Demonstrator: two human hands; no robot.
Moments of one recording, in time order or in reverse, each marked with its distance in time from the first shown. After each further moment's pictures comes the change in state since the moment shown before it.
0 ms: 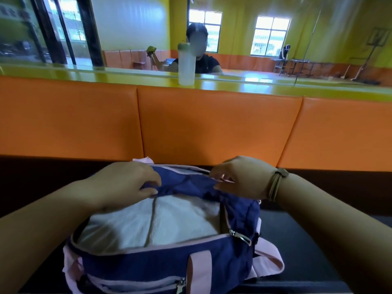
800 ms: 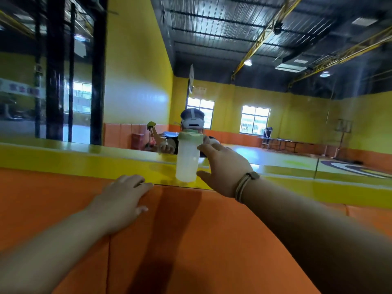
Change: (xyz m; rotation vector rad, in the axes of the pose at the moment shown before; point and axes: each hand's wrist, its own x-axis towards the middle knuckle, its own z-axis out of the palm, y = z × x) left_hand 0.228 -0.150 -0.046 0.206 0.300 -0.289; right_hand 0.248 0.119 -0.117 -0.201 0.531 0.232
